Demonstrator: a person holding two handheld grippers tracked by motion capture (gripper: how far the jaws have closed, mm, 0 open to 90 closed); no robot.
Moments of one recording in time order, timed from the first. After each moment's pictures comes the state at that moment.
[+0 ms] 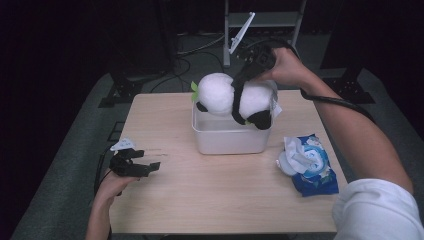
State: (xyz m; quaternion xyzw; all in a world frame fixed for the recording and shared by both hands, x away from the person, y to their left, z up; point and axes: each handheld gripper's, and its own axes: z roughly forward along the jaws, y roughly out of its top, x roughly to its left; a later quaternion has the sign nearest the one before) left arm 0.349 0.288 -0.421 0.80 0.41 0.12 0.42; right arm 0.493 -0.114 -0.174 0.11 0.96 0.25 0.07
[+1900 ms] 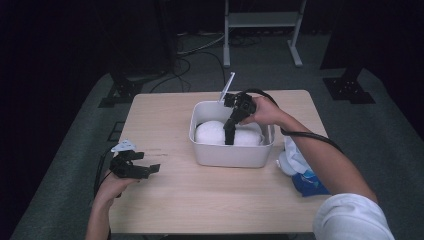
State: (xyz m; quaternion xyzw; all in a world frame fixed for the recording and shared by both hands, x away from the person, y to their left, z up) left arm 0.346 0.289 -0.425 0.80 0.42 0.12 0.42; right arm 0.500 -0.085 -0.326 0.11 0.97 0.21 -0.05
